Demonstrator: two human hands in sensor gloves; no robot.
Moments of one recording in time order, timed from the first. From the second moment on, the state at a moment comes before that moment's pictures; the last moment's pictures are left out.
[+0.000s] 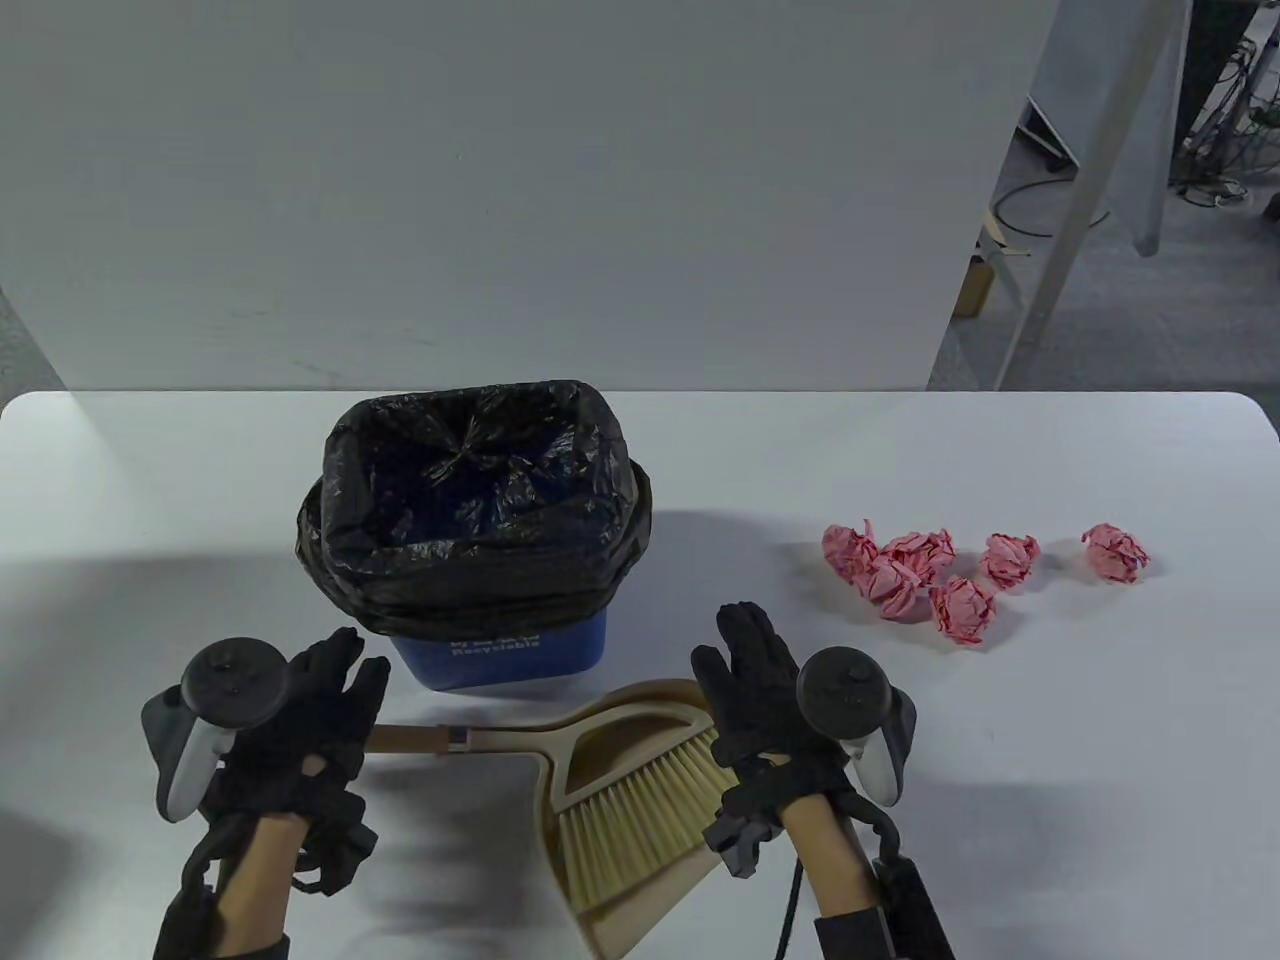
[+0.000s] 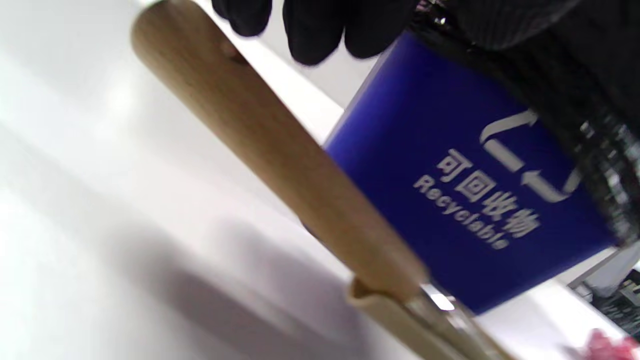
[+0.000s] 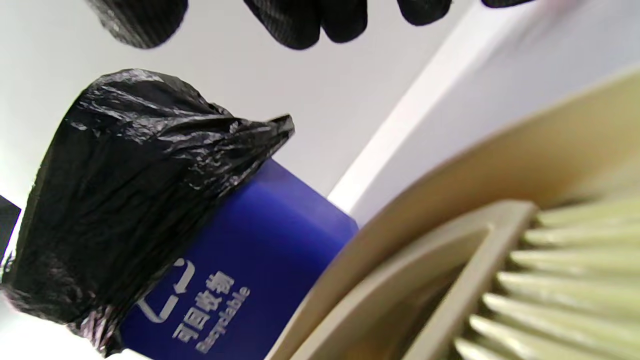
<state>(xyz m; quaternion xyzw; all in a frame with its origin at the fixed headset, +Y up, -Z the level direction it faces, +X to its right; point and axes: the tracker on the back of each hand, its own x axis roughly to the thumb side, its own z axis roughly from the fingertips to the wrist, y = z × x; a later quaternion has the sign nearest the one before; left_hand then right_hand) -0.316 -0.658 -0.328 -0.04 0.06 0.28 0.96 0.109 -0.695 -0.350 0.08 -0.02 0.87 0.49</state>
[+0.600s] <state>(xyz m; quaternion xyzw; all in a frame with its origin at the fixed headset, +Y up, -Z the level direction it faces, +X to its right) -0.301 -0.683 -0.349 -0.21 -0.02 0.11 0.97 0.112 -0.708 -0.349 0.07 0.02 0.89 0.45</state>
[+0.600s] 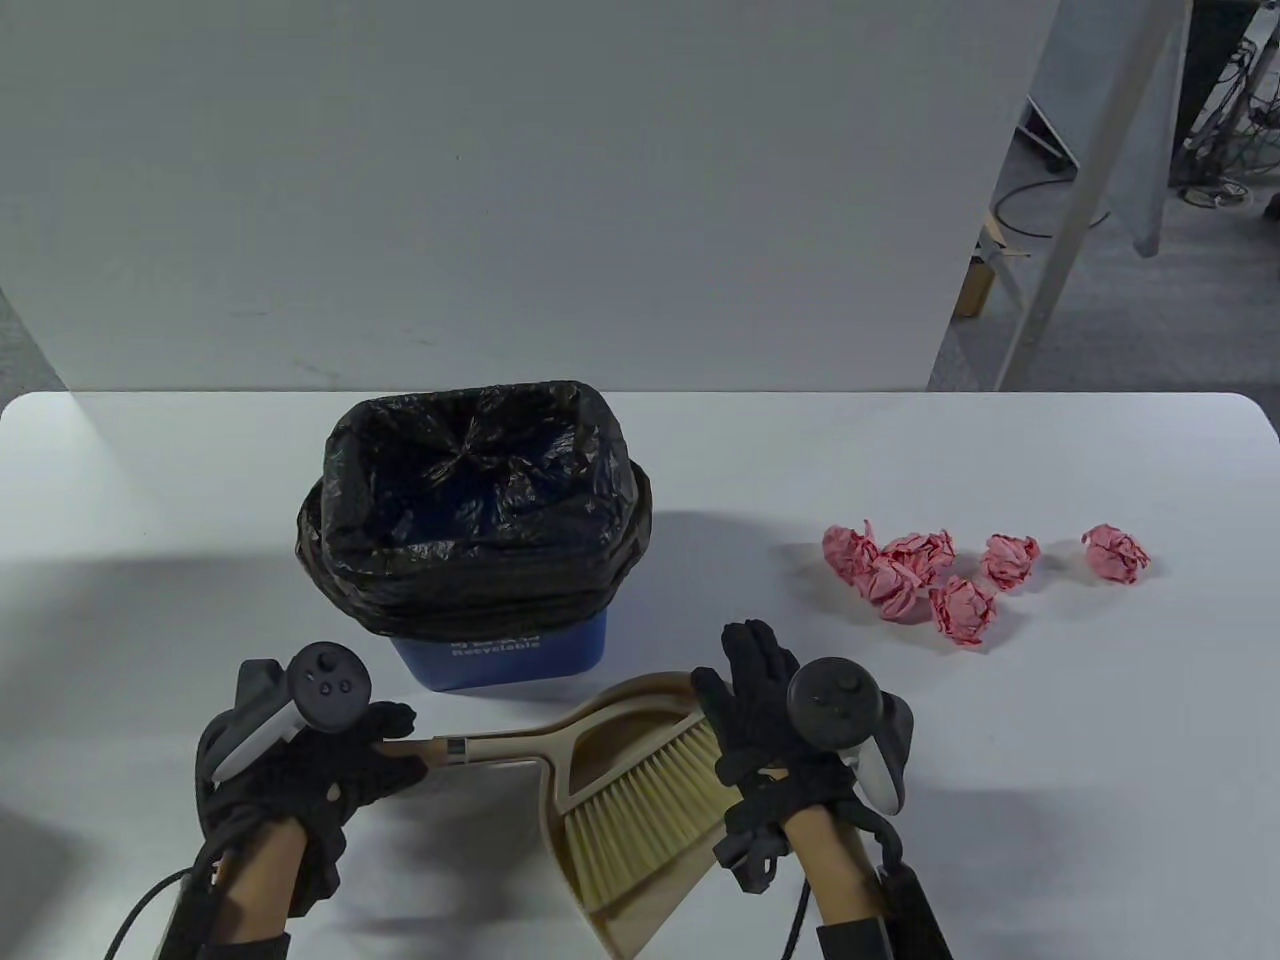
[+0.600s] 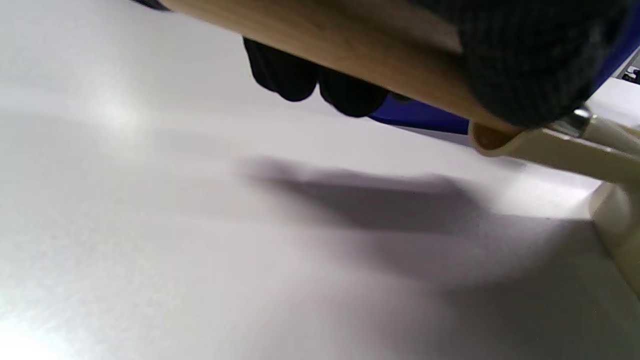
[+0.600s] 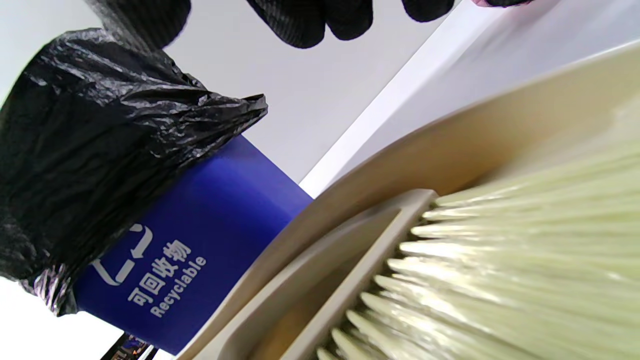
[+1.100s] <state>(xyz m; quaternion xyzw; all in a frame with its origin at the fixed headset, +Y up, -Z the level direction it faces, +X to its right) -0.316 -0.650 -0.325 -0.07 -0.06 0.23 0.97 0.114 -0.692 -0.342 0.09 -0.03 0.89 0.44</state>
